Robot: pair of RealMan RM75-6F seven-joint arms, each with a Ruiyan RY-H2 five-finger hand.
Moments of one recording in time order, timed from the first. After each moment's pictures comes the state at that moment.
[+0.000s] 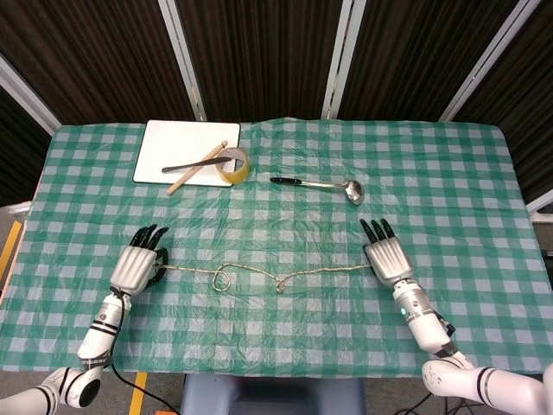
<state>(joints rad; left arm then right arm) -0.49 -1.63 -0.08 -1.10 1.43 1.17 0.08 0.56 -1.50 0.10 -1.37 -1.16 1.02 -0.58</state>
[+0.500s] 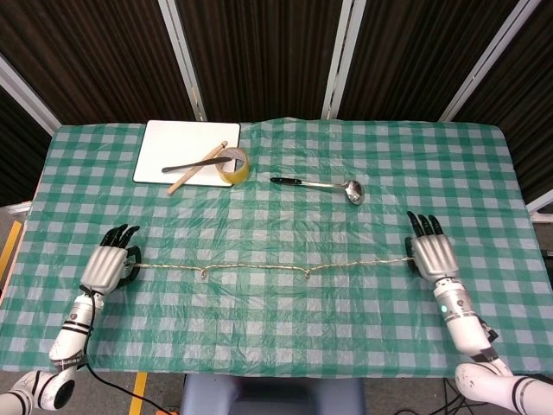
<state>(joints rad) -0.46 -1.54 -0.06 -1.07 1.41 1.14 -0.07 0.47 -1.39 0.10 -1.34 -1.16 1.05 -0.34</state>
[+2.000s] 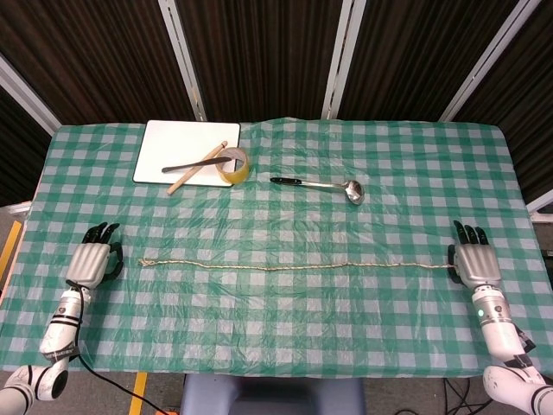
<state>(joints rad) -0.46 -1.62 -0.09 -0.83 1.37 1.07 -0.13 0.39 -1.43 0.10 -1.06 -1.16 0.97 -0.17</state>
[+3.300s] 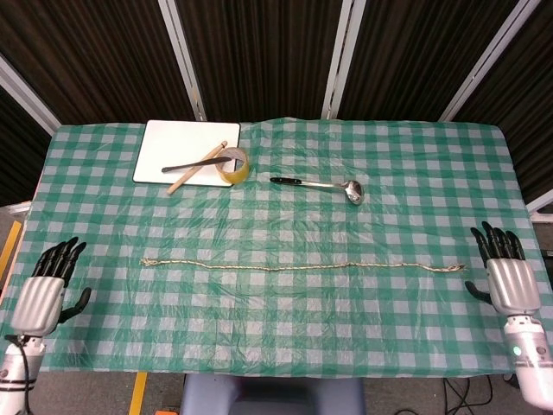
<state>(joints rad) -0.18 -1.23 0.01 -1.50 1.52 1.52 -0.01 0.17 -1.19 0.06 -1.46 -1.38 1.41 -0.09</state>
